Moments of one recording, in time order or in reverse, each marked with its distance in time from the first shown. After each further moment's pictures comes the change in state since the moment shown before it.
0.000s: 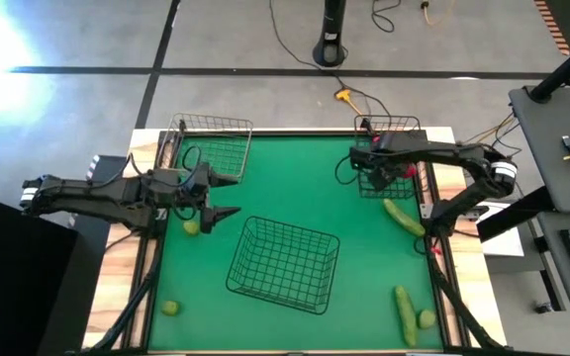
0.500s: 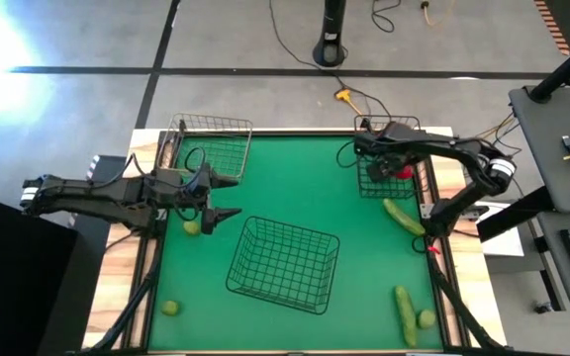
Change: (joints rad) left arm 0.000 0.013 0.000 -0.025 -0.001 0.001; right arm -0.176 0.032 -0.060 0.175 -0.104 0.005
